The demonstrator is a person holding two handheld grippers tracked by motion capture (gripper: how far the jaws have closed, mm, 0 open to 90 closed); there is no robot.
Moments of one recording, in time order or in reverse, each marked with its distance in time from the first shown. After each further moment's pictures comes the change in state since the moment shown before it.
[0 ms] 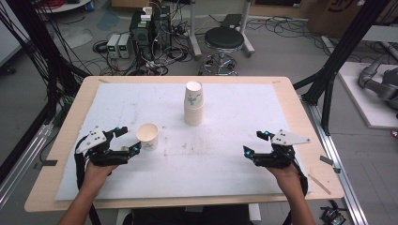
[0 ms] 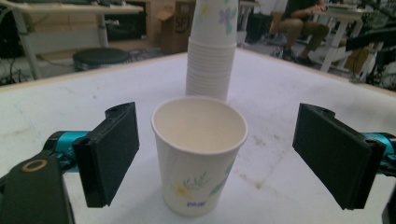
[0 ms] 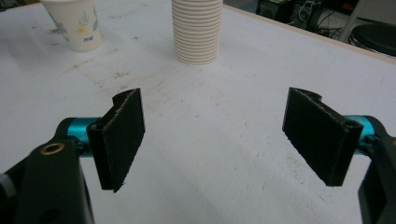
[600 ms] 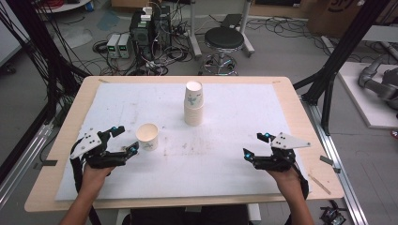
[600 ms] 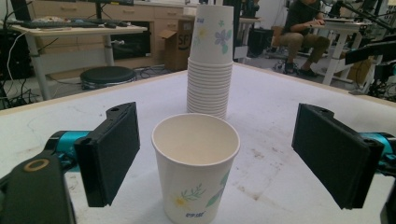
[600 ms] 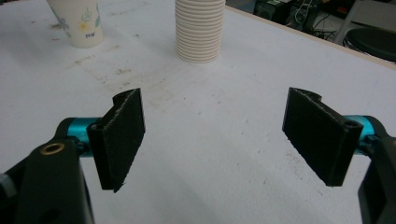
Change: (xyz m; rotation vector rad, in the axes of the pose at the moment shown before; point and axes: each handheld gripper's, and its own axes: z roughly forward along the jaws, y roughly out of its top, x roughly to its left) left arm -0.005 0.001 -0.008 -0.047 -0.004 0.027; right arm 0.008 0.000 -0.004 -0.001 -0.017 -0.030
